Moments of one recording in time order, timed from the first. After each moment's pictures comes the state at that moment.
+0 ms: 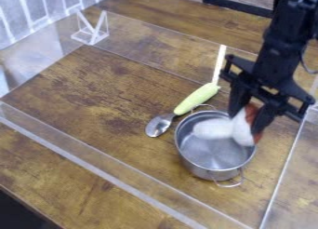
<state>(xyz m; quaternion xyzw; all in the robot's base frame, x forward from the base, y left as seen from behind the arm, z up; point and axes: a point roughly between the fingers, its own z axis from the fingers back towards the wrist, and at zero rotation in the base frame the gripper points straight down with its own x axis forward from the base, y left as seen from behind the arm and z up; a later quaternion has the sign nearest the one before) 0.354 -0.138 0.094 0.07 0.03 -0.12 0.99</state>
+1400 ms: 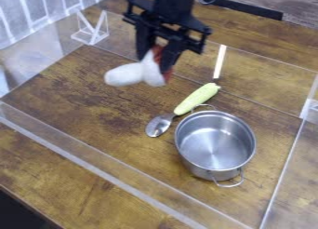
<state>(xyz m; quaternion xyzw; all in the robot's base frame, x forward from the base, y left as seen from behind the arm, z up) 0.351 0.001 0.131 0.10 -0.01 0.05 0.99</state>
